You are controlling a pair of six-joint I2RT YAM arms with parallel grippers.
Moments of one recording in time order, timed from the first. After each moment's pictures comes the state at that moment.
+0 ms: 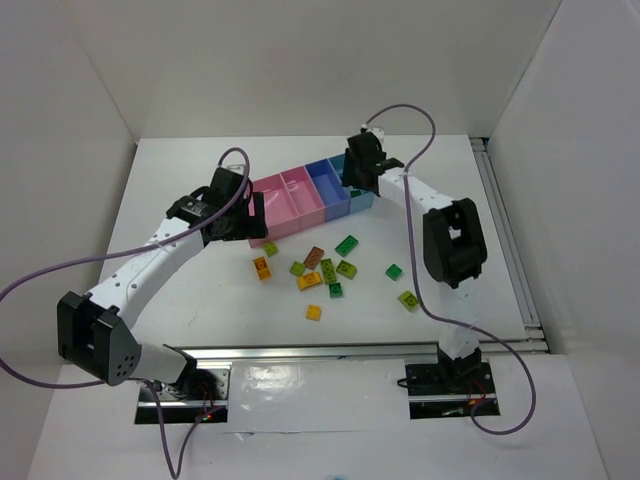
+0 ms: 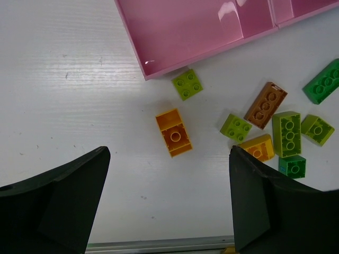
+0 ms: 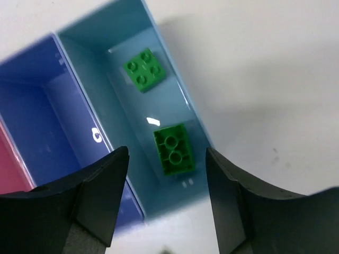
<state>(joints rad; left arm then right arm) -0.42 1.38 1.23 -0.78 -0.21 -0.45 0.40 2.14 1.76 -0.36 0.30 0.39</state>
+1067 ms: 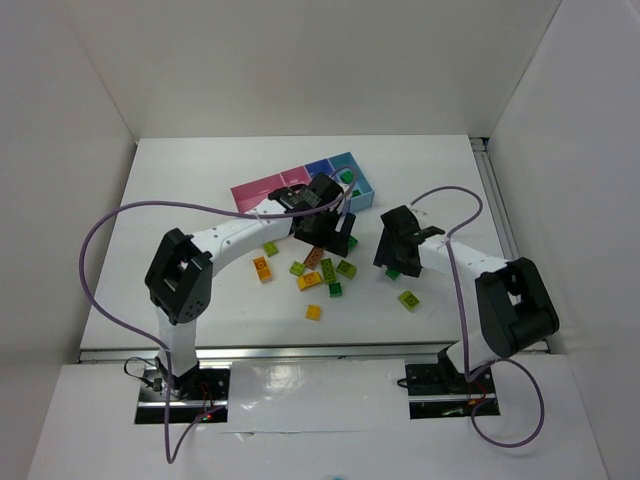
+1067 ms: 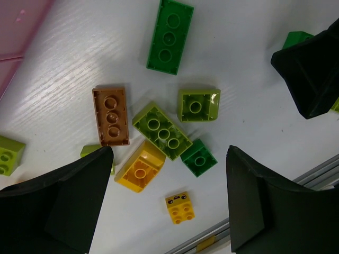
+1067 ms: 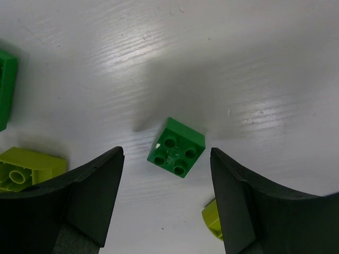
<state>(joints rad) -0.73 1.90 1.60 -0.72 0.03 -0.32 0.40 1.49 0.82 -0.46 0.24 0.68</state>
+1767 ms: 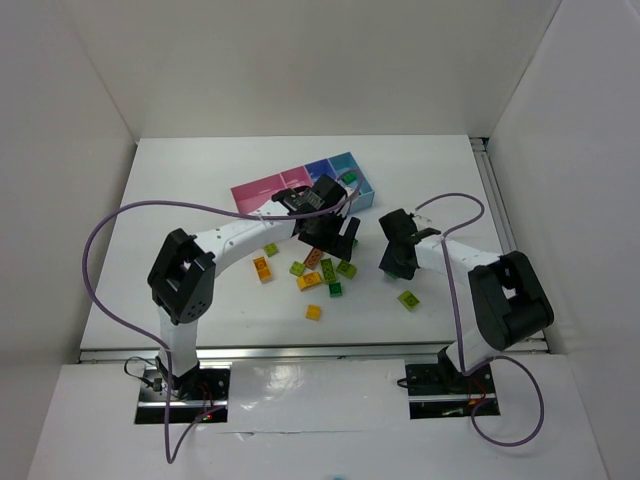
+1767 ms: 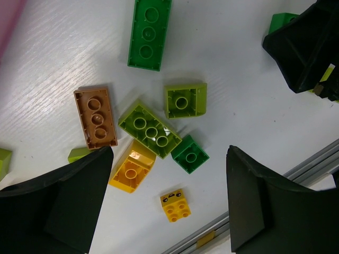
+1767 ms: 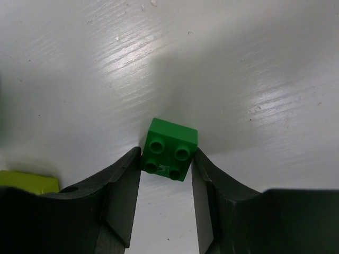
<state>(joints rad) -0.75 1.92 1.61 -0.72 0.07 -0.29 0.40 1.54 0.80 -0.45 0.27 0.80</state>
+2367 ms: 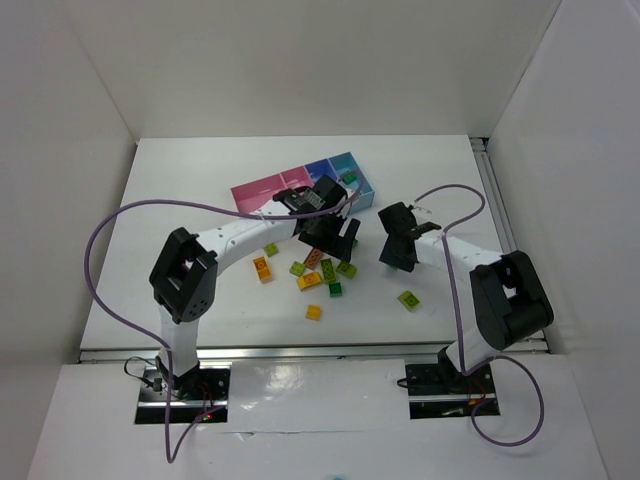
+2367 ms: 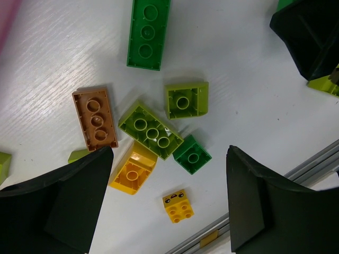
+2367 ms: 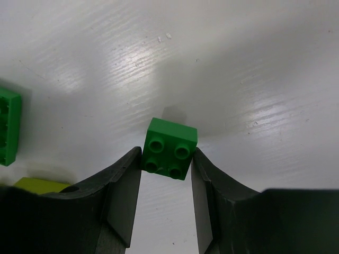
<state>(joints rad) -0.75 1.93 1.61 -0.72 0.09 -0.27 0.40 1.54 0.85 -0.46 0.31 0.77</state>
